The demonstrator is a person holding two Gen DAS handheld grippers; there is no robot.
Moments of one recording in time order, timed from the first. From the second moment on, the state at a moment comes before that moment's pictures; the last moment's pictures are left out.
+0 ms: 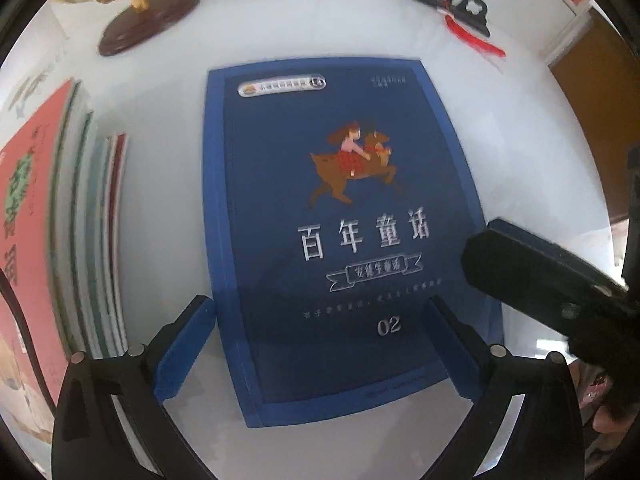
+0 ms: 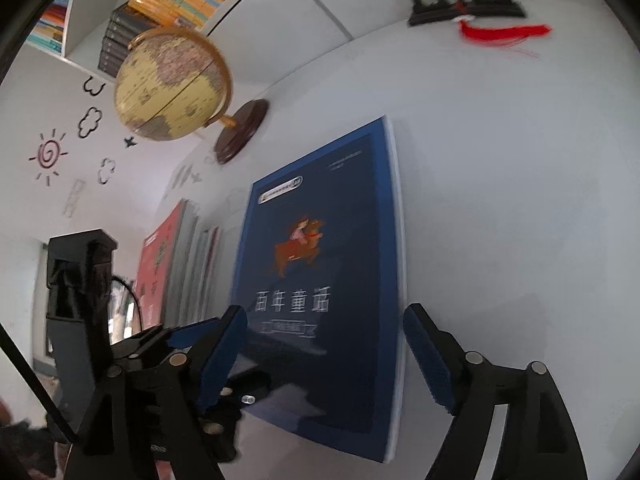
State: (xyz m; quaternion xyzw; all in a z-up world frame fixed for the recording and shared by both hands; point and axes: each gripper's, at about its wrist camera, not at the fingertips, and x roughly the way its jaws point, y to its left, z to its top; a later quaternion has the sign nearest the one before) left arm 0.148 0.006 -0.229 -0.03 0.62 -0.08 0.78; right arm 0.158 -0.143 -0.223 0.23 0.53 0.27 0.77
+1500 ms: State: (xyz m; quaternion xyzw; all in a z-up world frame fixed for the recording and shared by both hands) left arm 0.136 0.031 -0.224 -0.46 0.51 -0.26 0.68; right arm 0.110 -0.232 -0.203 0.52 0.36 0.41 0.65
